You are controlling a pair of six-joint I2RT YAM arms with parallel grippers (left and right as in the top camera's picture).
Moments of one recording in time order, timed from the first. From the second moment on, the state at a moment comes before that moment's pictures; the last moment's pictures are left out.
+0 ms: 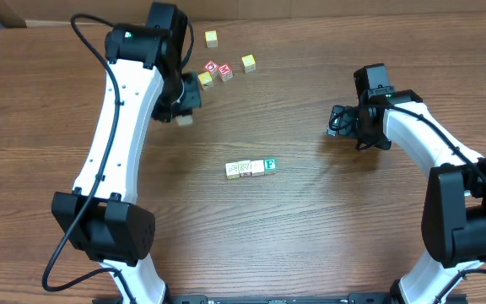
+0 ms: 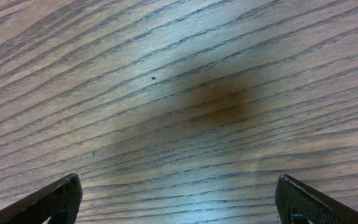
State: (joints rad) left arm -0.18 1.93 2.02 -1.58 -0.02 -0.38; right arm 0.16 1.89 1.28 -0.69 0.01 0.44
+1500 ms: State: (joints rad) left arm -0.29 1.93 1.33 -1.04 0.03 -0.47; right arm 0.16 1.89 1.28 -0.69 0.01 0.44
